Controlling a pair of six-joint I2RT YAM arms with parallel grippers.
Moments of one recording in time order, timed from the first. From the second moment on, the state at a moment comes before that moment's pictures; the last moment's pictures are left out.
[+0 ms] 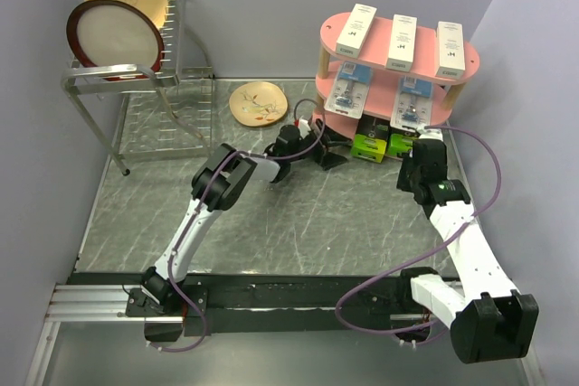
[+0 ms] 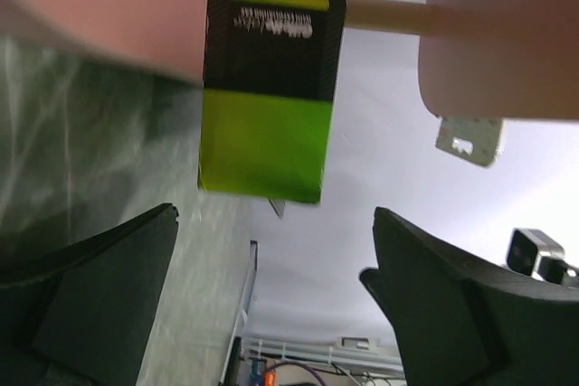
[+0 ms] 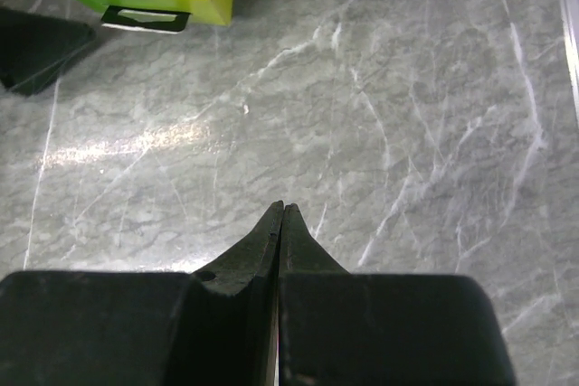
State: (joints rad) left arm -0.65 2.54 1.61 0.87 0.56 -1.58; right arm 0.07 0.98 0.80 -0.57 0.20 0.19
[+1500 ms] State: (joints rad) left arm -0.68 2.65 1.72 0.92 0.45 -1.63; right arm 0.03 1.00 0.80 -0.56 0.19 0.20
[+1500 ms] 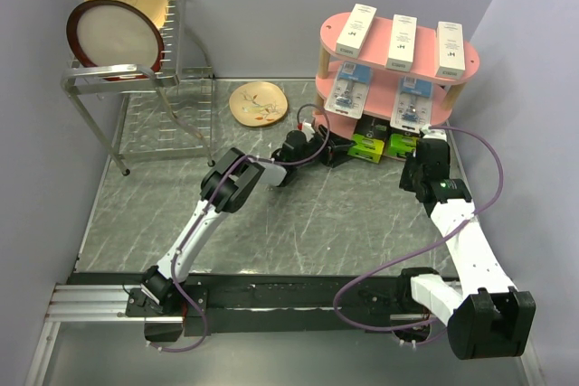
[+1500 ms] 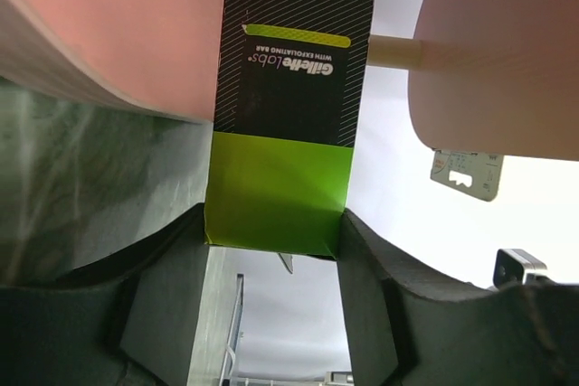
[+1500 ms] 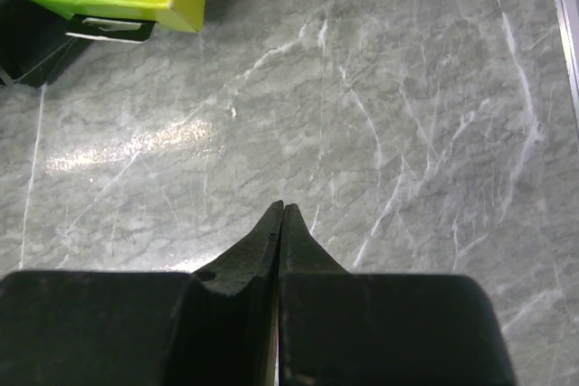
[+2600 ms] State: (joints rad) left arm -0.51 2.58 1.61 0.92 0.51 -1.62; right arm 0.02 1.01 0.78 -0.51 0.15 0.23
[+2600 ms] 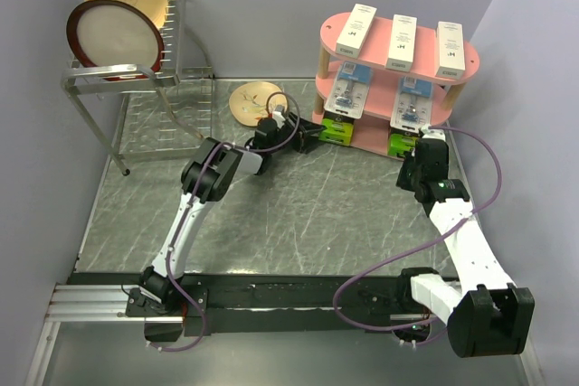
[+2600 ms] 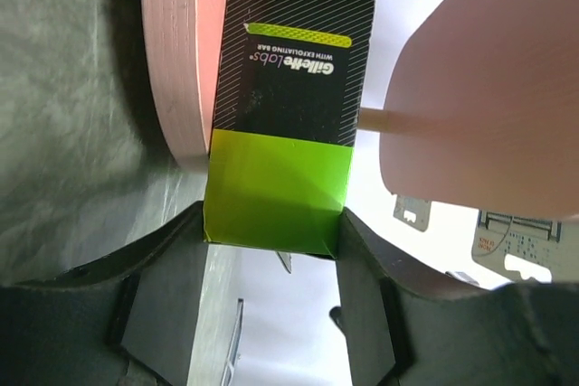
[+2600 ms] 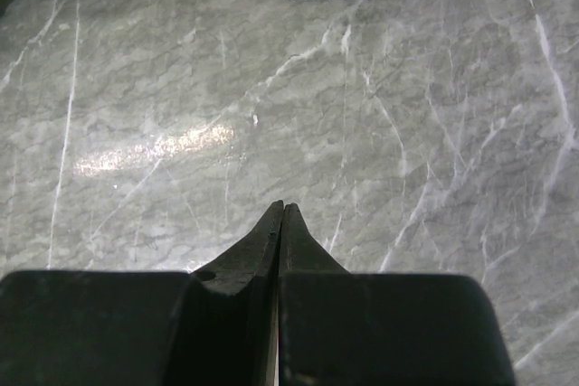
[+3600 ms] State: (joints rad) left arm -0.46 2.17 1.14 0.73 0.68 -1.27; right arm 0.02 0.95 0.77 -0.52 0.09 0.22
